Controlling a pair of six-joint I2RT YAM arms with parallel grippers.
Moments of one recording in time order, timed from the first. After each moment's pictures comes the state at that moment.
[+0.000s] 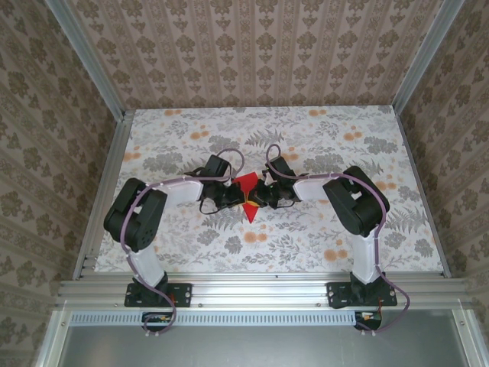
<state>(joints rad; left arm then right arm) -0.58 1.79 0.96 -0.25 0.46 -0.70 0.55 2.00 1.07 0.01 -0.54 1.03</state>
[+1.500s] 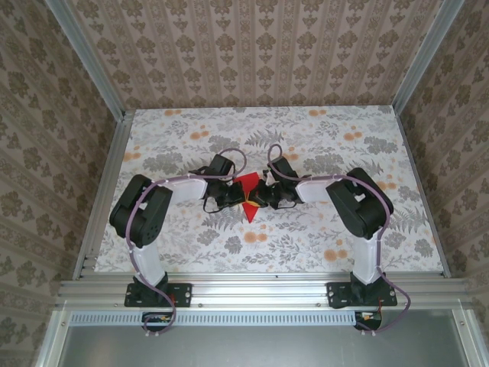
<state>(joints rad) -0.59 1.84 1.01 -0.27 0.38 -0.74 0.55 1.94 1.01 0.08 -0.58 1.03</state>
